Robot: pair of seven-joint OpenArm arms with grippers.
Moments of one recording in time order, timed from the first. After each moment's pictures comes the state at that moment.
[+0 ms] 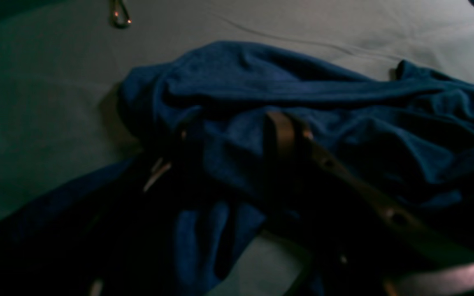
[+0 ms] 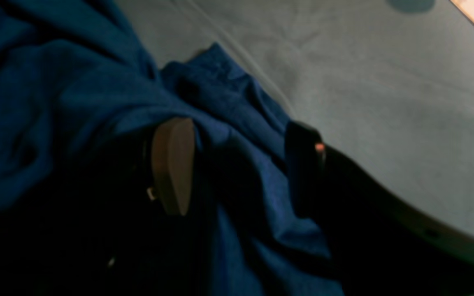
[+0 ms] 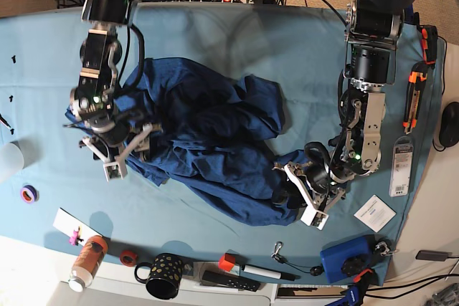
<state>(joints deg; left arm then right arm) -24.2 -7.3 6.4 66.6 -22.7 -27.4 31.3 8.5 9.5 11.7 87.8 2.5 23.7 -42.8</state>
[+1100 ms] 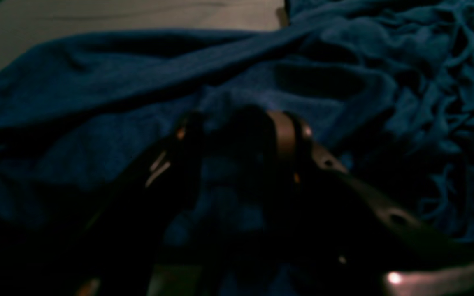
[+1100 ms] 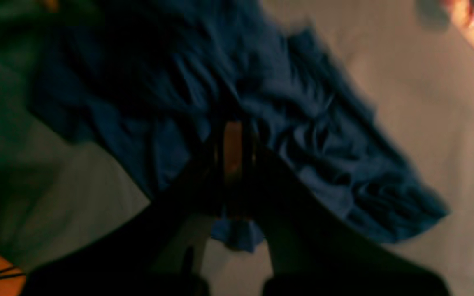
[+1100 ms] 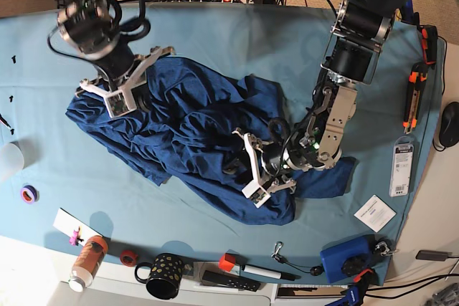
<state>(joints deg) -23.7 -4.2 19.9 66.6 -18.9 -34.0 29.8 -19.0 9.6 11.7 134.1 16.1 25.0 -58.5</state>
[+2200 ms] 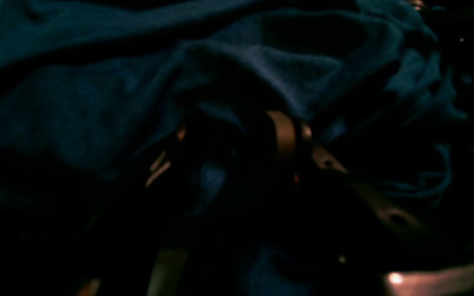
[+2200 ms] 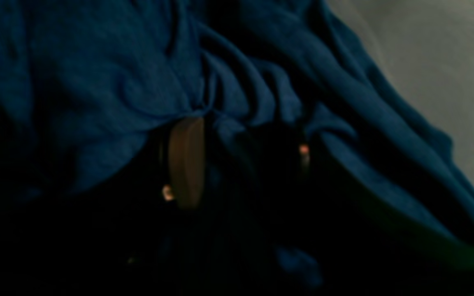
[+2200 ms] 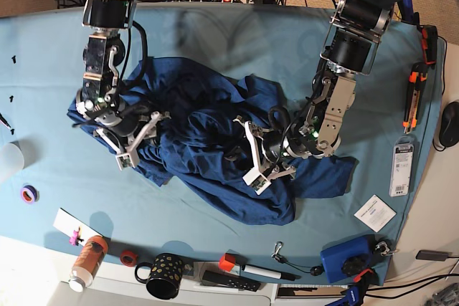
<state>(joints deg) -21.0 -4.2 19.9 66.6 -18.8 -34.0 29.7 7.7 10.4 7.8 79.3 8.5 28.2 -44.6</state>
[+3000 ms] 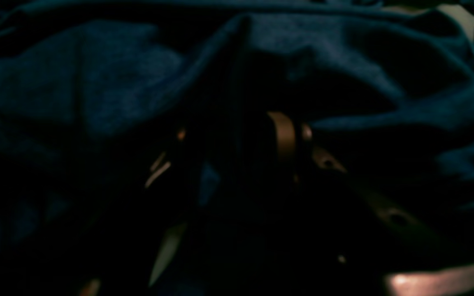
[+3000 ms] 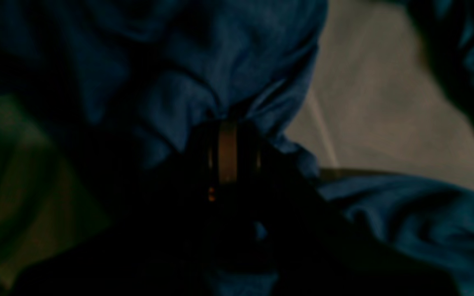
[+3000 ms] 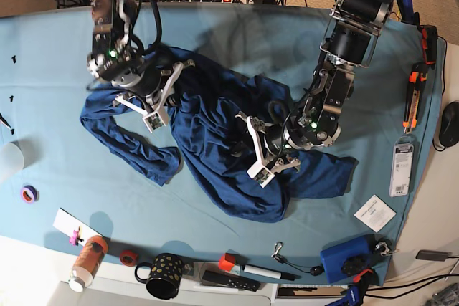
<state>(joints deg) -18.5 -4.3 19.9 66.6 -15.0 -30.1 26.3 -9.4 10.0 2.7 109.6 14.5 28.3 -60.7</state>
